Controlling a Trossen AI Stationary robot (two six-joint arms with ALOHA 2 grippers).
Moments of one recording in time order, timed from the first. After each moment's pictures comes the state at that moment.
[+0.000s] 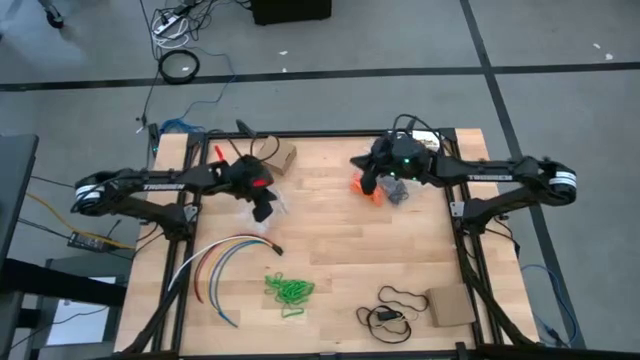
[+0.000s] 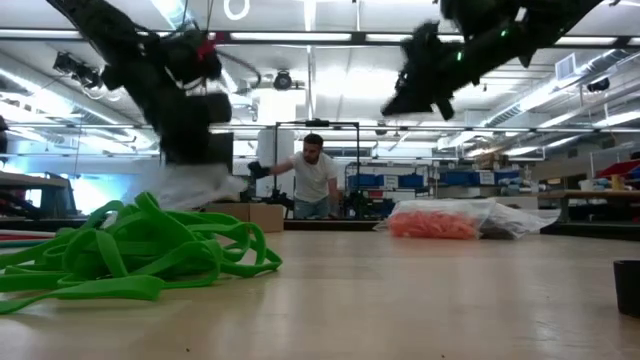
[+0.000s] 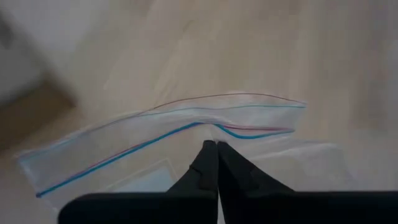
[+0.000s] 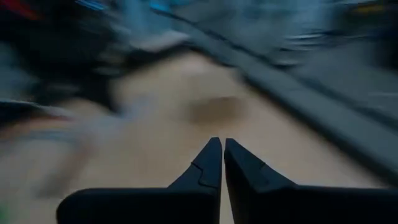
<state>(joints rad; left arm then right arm) 0.37 1.20 0.60 -0.25 0.14 -0.10 -0.31 1.21 0.72 0.14 0.09 0.23</state>
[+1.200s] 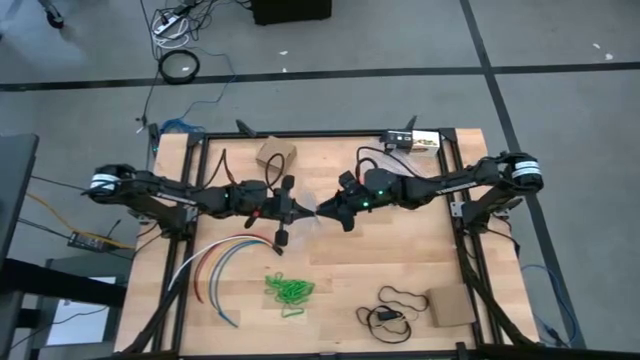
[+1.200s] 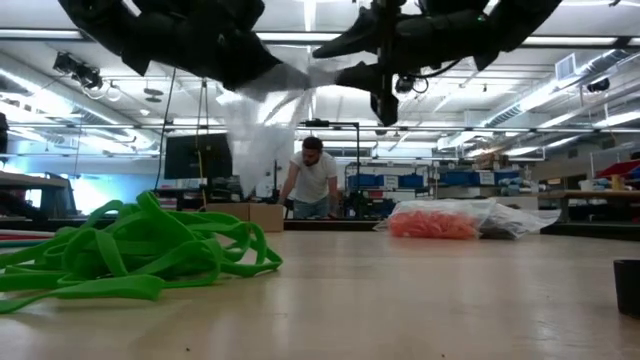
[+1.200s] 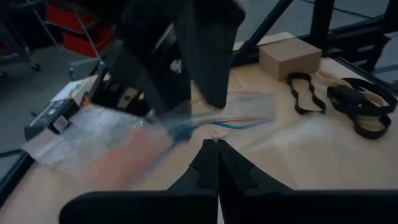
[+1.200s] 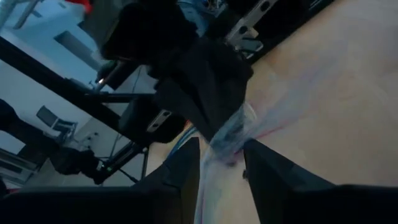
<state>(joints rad) 0.01 1.35 0.64 0.46 0.04 0.20 -0.04 1.53 0.85 0.45 -0.15 0.70</state>
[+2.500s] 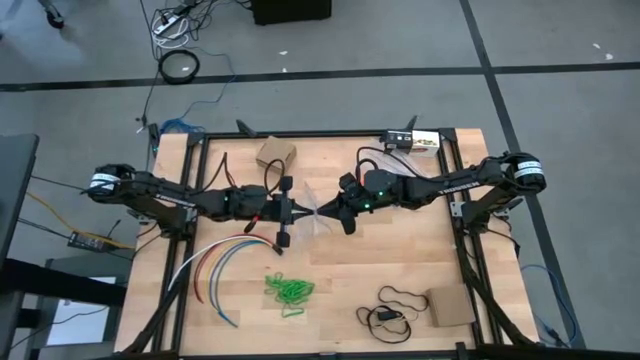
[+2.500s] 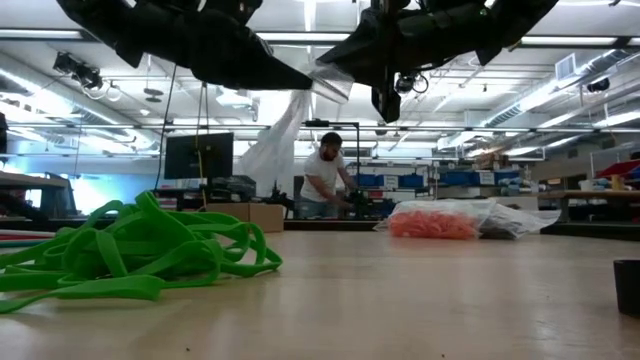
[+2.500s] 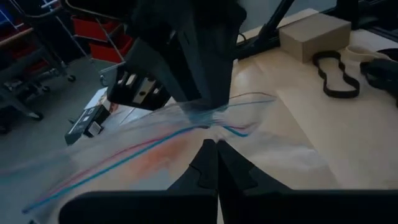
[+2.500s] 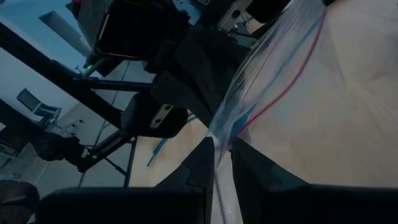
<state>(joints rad) -0.03 1.35 0.65 0.44 -0.10 0.33 -0.02 1.51 0.86 0.38 -0.13 0.62</state>
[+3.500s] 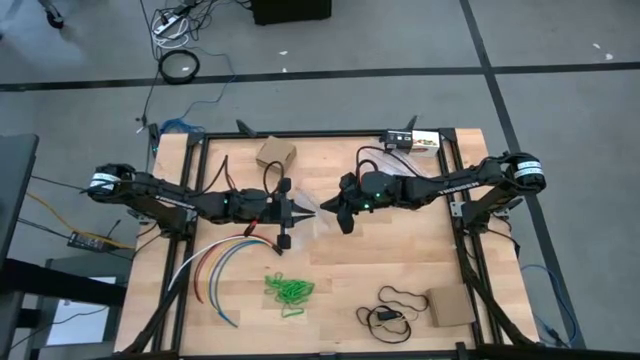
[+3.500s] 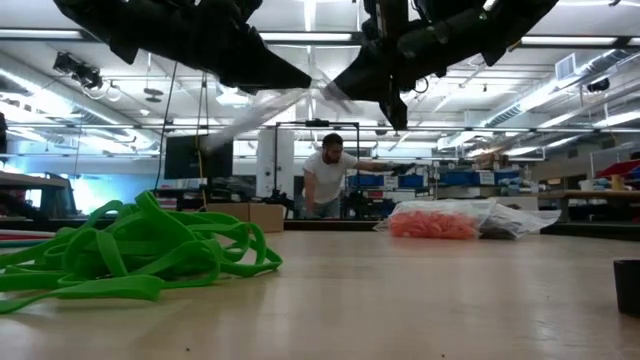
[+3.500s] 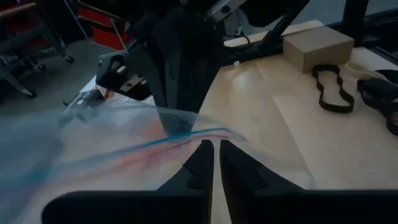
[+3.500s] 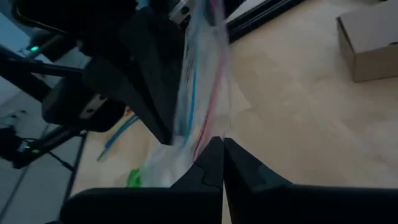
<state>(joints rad) -0.07 1.35 0.65 0.44 -0.15 0.20 -0.02 1.51 0.86 0.28 0.00 0.50</state>
